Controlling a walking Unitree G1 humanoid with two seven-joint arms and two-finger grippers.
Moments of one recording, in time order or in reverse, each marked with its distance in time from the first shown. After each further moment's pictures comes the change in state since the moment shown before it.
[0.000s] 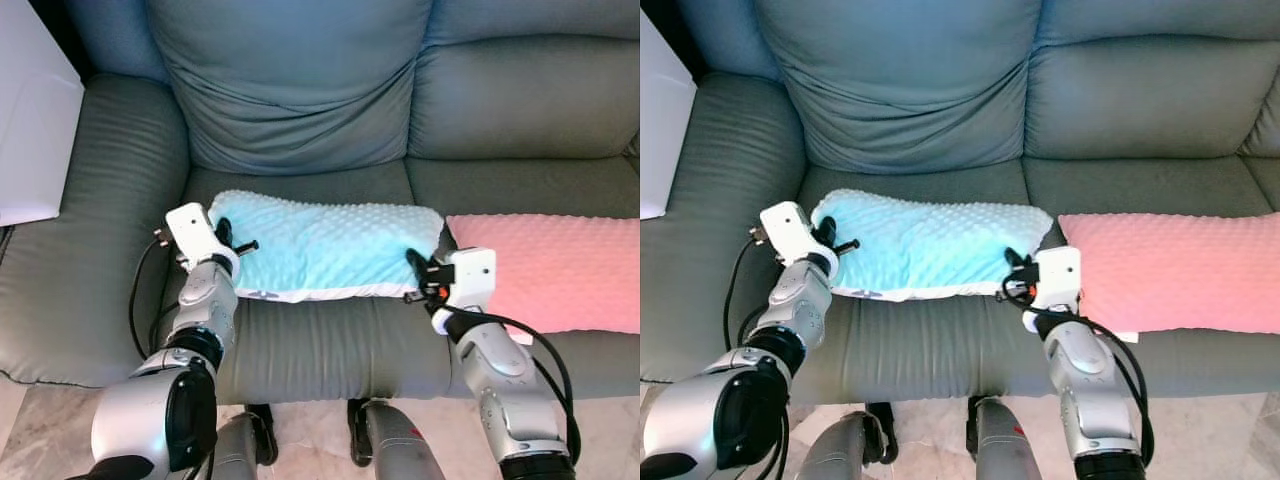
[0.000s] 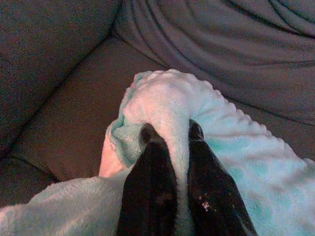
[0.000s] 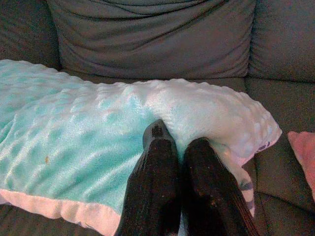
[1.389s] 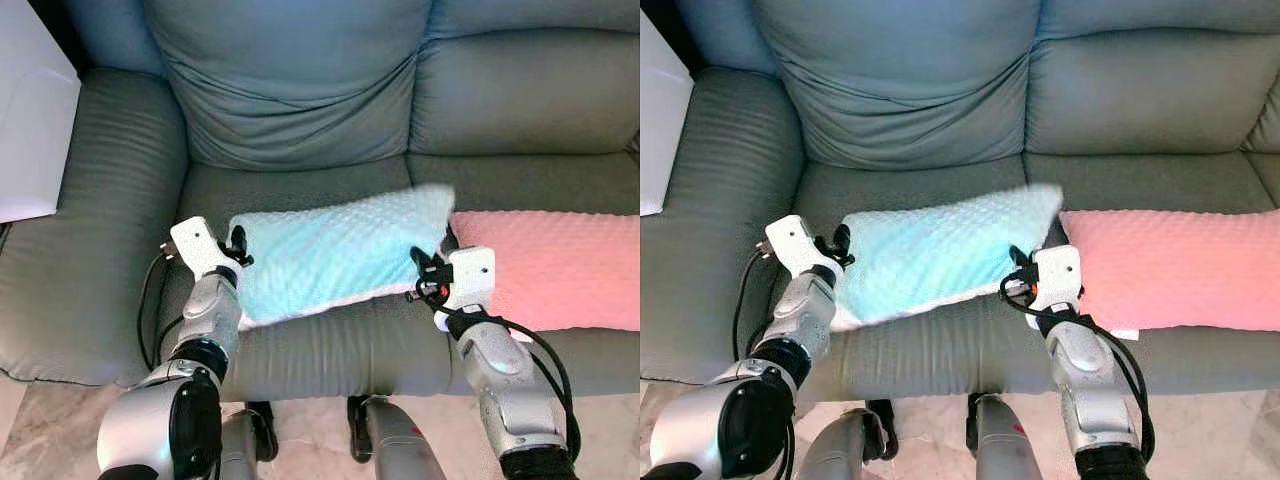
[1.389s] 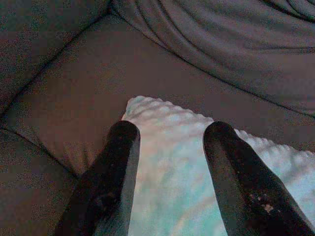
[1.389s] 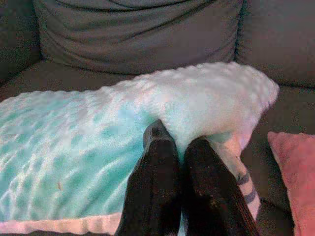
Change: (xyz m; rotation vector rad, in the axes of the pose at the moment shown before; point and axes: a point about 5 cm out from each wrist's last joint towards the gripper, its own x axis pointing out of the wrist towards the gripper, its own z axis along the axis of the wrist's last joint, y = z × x) left arm -0.007 0.002 -0.016 -0.053 0.024 -0.016; right arm 0.005 -0.009 -0.002 -0.081 -0.007 -0.049
